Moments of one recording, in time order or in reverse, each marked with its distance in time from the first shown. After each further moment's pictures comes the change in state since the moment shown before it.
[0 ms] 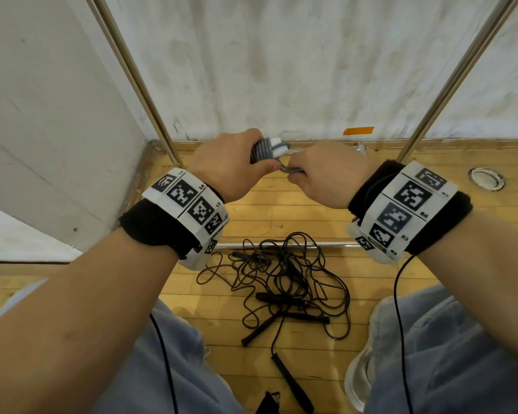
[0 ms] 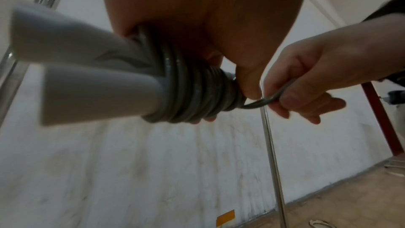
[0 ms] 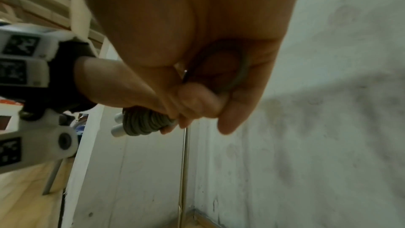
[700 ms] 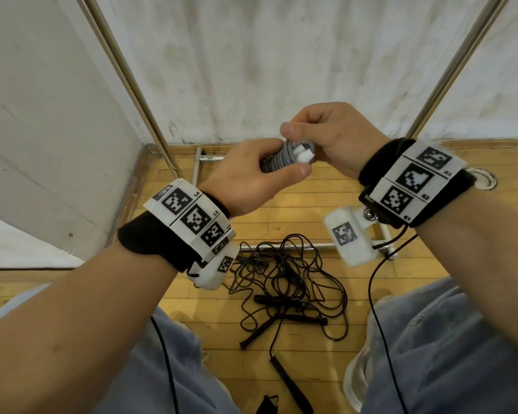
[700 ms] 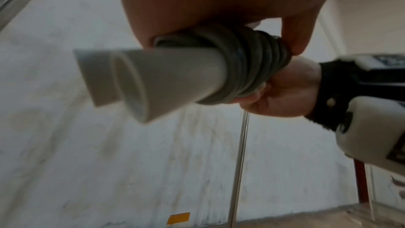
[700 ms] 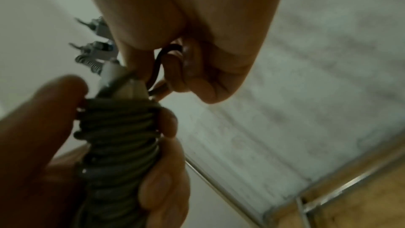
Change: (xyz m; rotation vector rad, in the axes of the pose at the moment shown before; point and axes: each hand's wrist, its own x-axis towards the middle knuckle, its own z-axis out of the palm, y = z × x) left_hand -0.022 0.034 -0.009 -0.790 -0.146 0.058; right_hand 0.005 0.015 -0.020 1.275 0.236 0.109
